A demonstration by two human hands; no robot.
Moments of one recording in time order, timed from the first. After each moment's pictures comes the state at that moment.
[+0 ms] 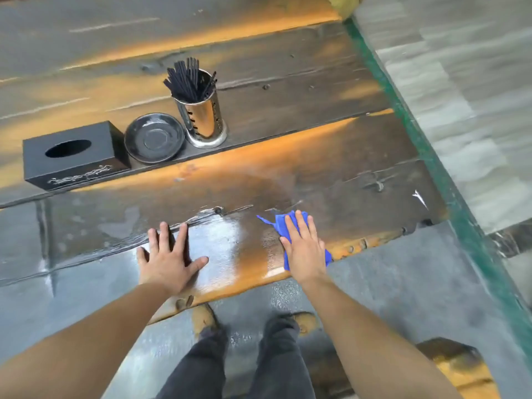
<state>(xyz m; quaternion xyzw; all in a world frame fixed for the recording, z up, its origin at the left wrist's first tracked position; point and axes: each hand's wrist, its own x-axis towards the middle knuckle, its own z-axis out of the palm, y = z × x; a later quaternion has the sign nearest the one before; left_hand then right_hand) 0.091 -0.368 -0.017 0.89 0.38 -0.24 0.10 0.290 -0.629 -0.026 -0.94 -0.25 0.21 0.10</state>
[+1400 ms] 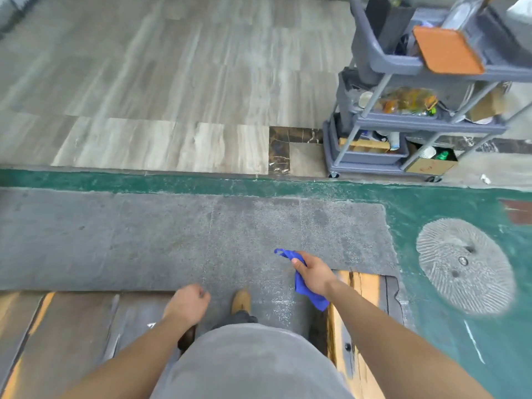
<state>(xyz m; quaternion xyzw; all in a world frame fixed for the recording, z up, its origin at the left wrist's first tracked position) 0.600 -0.868 0.044 0.91 -0.11 -0.39 0.10 0.448 -1.166 0.068 -0.78 0.35 0.18 0.49</state>
